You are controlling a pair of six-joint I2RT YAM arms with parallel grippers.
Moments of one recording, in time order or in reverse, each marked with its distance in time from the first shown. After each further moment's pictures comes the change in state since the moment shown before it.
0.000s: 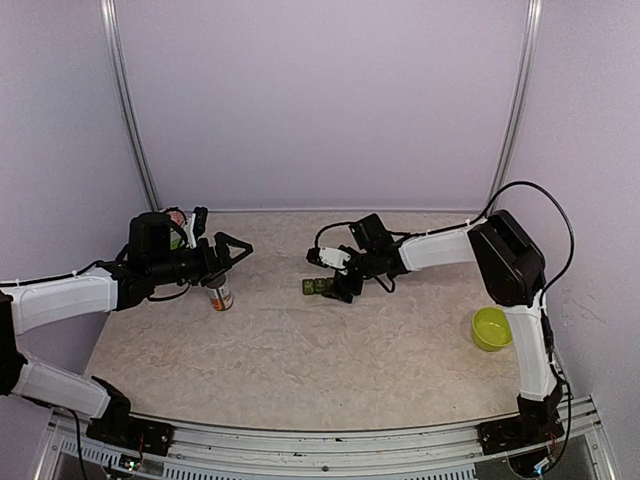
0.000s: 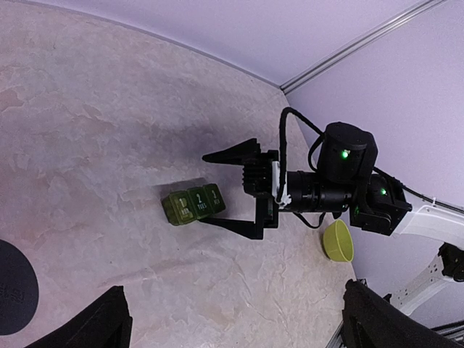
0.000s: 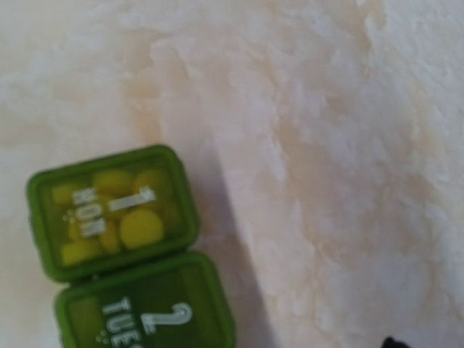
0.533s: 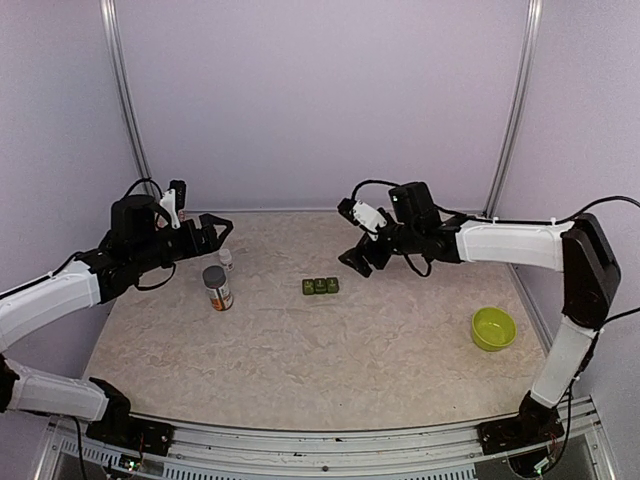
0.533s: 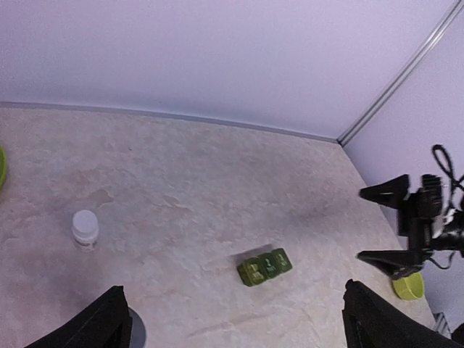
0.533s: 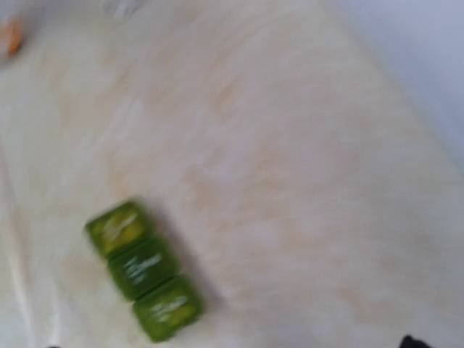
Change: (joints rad) left arm 0.003 -0.113 0.088 -0.134 -0.271 0.226; right arm 0.000 -0.439 -0.263 0.020 0.099 0.274
